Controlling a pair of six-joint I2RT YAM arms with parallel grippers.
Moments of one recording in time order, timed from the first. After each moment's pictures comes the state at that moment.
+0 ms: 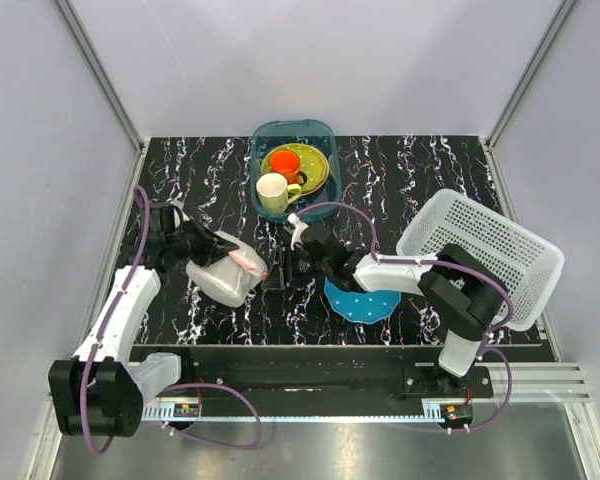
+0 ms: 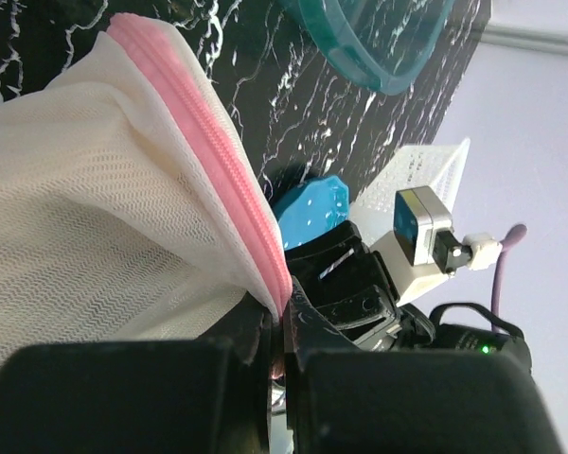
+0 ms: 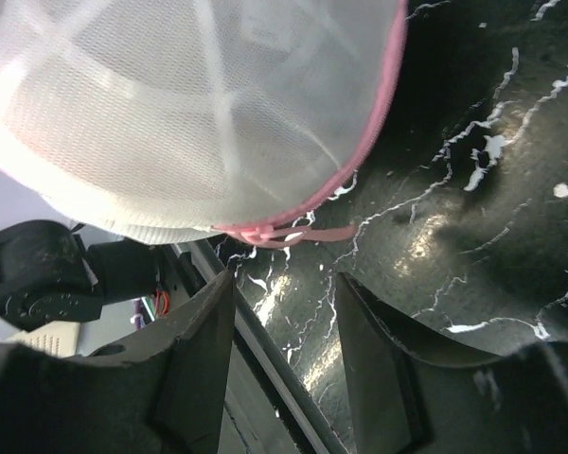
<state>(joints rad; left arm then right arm) -0.02 1.05 0.79 -0.52 0.52 -0.99 0.90 1.77 0.98 0.21 -0.35 0.78</state>
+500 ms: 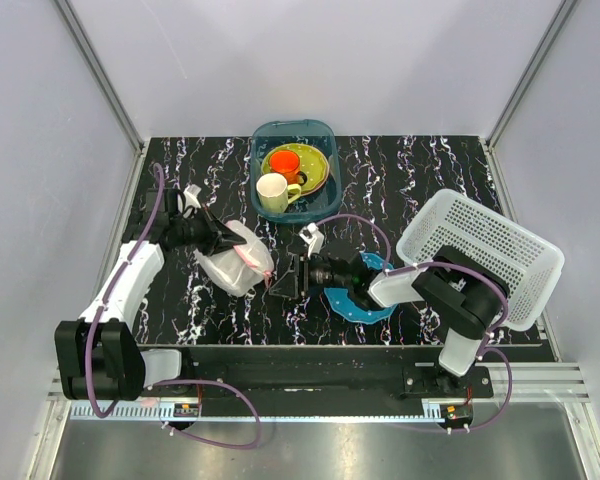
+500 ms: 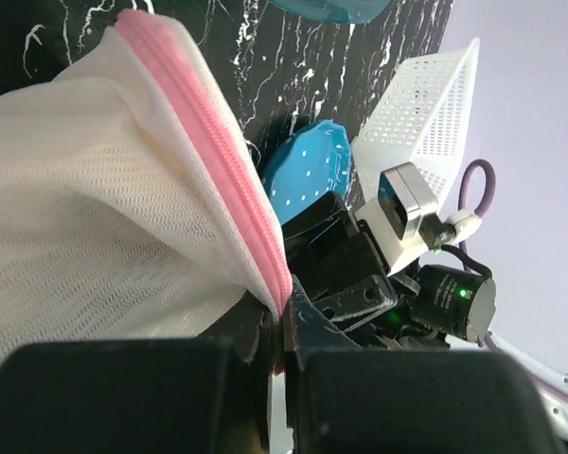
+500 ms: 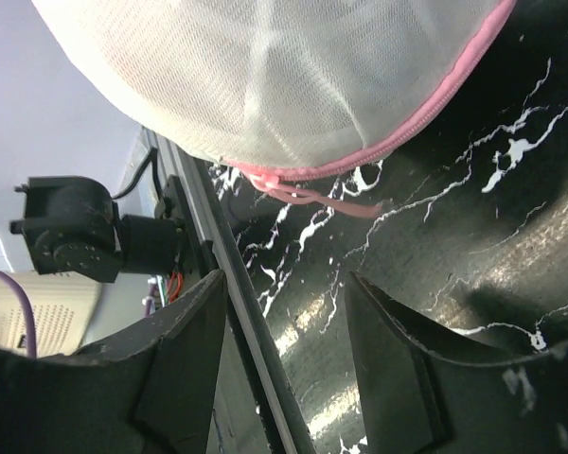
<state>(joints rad) -0.01 1.24 0.90 -0.53 0.73 -0.76 0.86 1.77 0.68 0.78 -0.48 0.79</state>
